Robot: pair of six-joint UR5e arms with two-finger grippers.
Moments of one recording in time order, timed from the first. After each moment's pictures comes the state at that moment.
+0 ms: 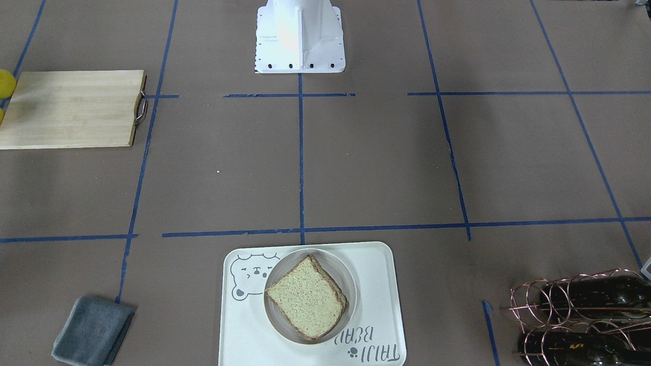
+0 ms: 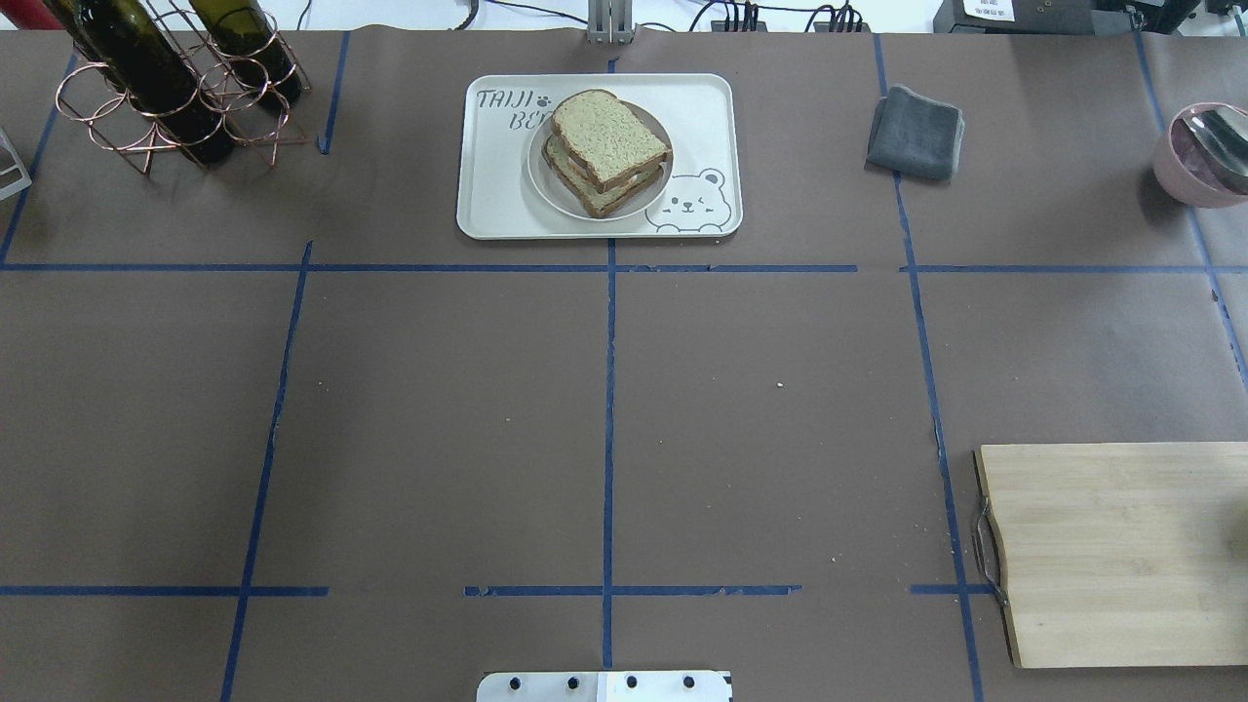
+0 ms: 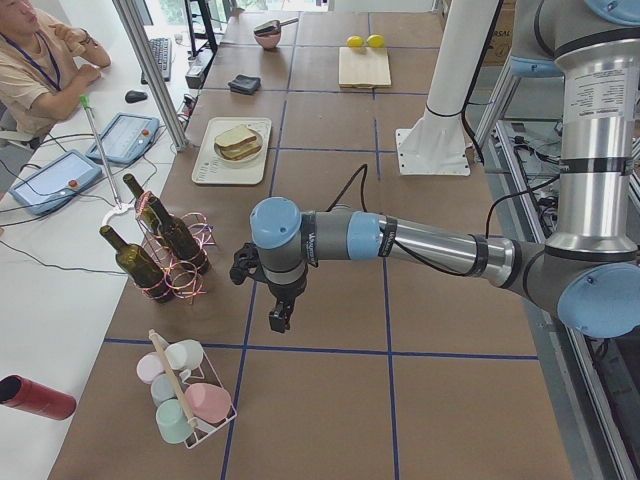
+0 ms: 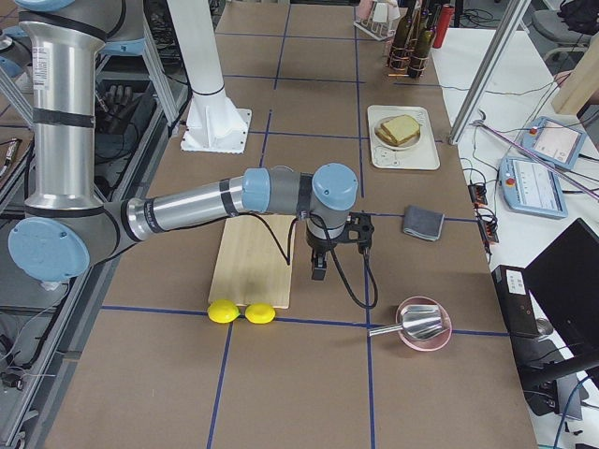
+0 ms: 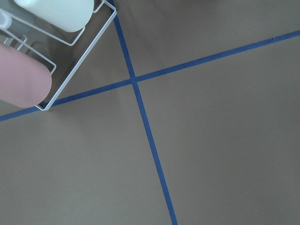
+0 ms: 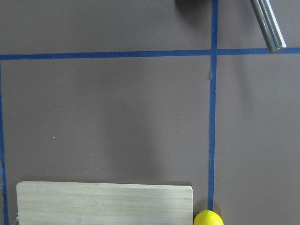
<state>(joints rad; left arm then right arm) -1.59 -1.51 -1.83 -1.35 -2.36 0.30 1.54 -1.65 1.93 -1.91 2.43 -0.01</state>
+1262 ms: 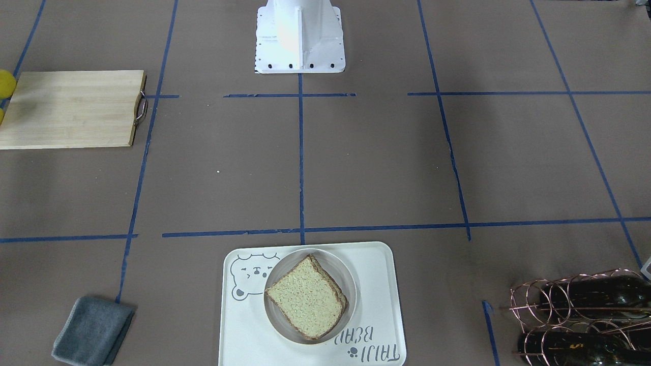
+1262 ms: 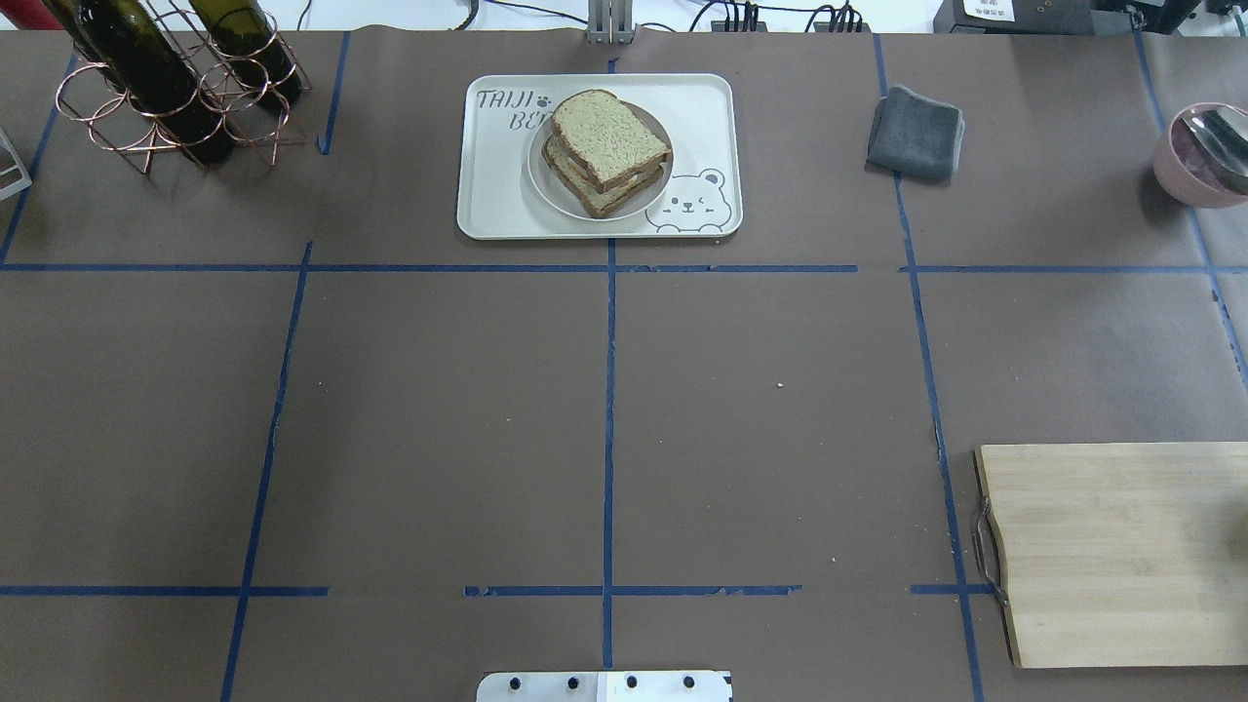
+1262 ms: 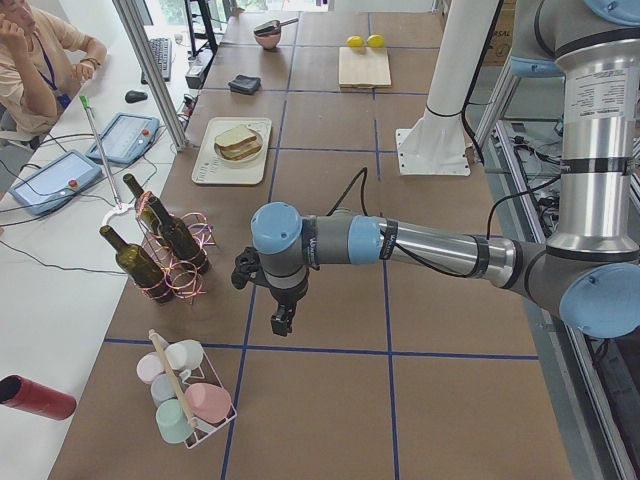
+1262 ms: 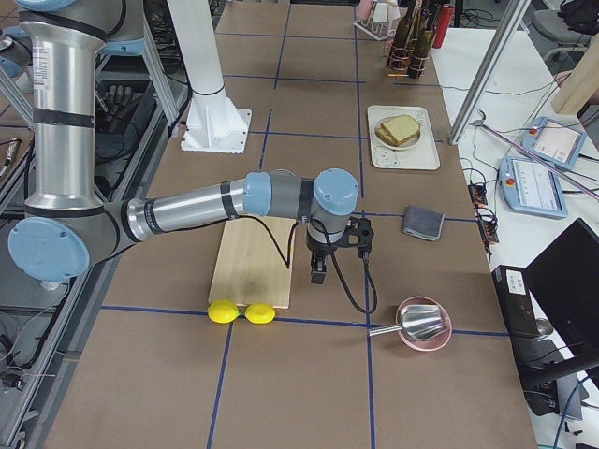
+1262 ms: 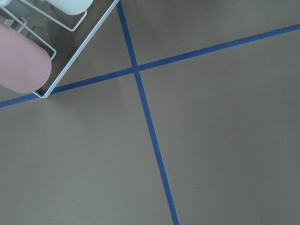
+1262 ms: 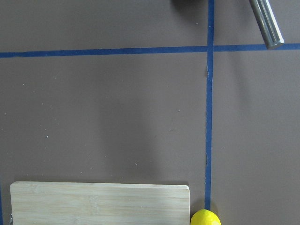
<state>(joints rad) -1.59 -1.51 -1.82 -1.36 -2.36 0.30 1.54 -1.65 1.91 -1.90 2.42 -0.01</state>
